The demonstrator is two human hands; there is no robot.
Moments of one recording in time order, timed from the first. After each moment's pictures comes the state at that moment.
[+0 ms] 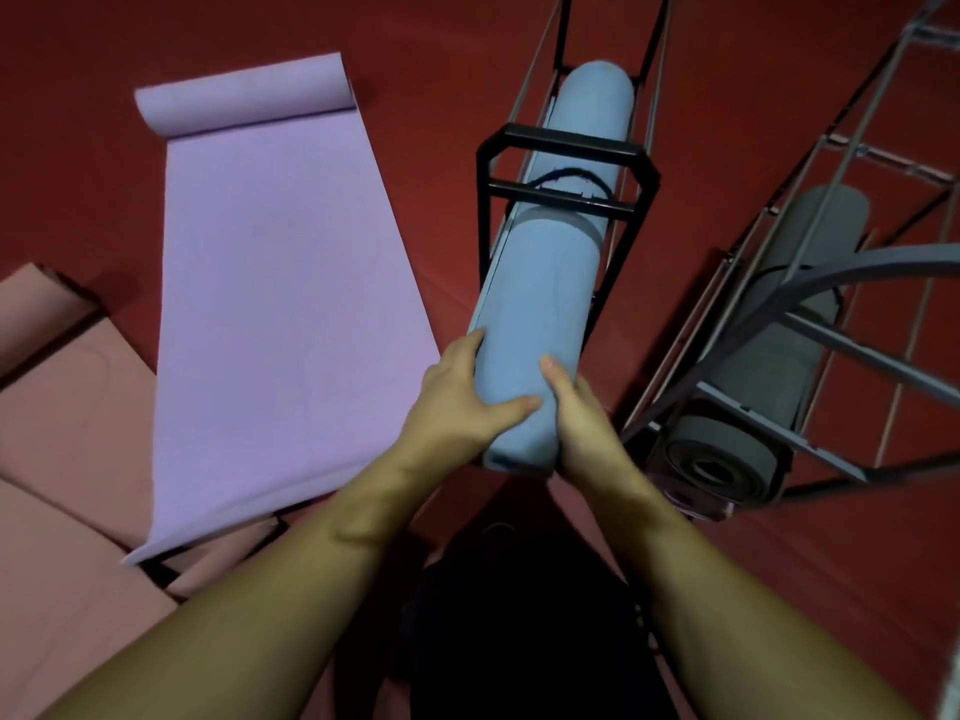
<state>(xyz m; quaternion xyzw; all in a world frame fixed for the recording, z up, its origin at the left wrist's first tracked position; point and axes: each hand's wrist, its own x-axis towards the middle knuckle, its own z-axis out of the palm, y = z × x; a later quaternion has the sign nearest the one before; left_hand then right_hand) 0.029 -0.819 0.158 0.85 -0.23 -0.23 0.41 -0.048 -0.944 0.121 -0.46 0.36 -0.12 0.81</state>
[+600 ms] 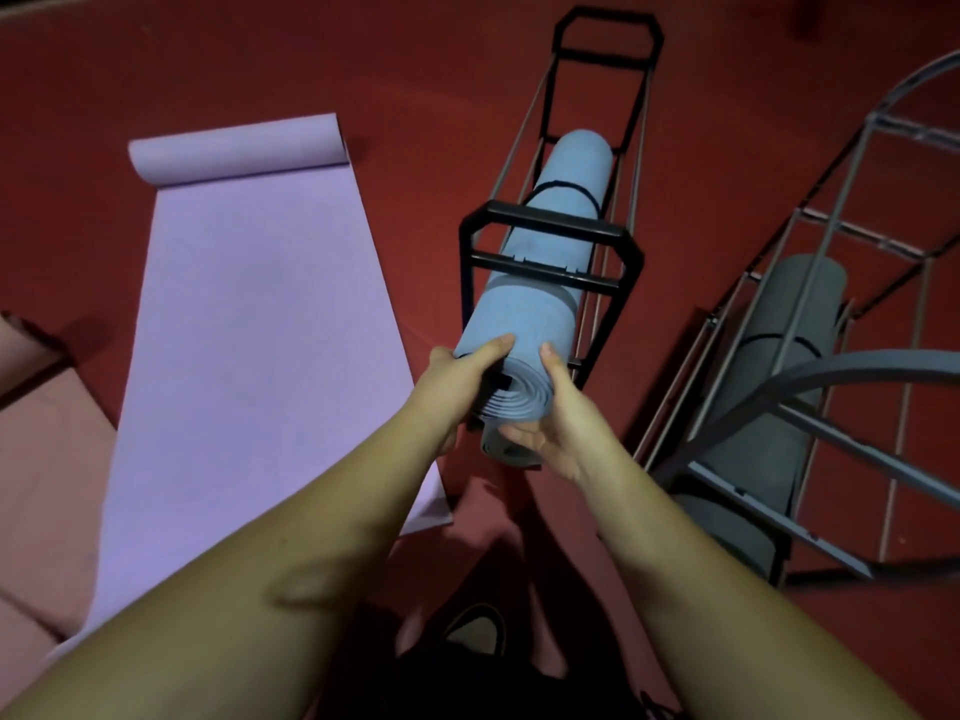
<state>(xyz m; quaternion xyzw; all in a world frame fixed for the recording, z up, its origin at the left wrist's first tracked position) 0.104 -0.900 0.169 0.71 0.03 -0.36 0.61 0.023 -1.013 0.125 -0.44 0.37 -0.02 0.82</state>
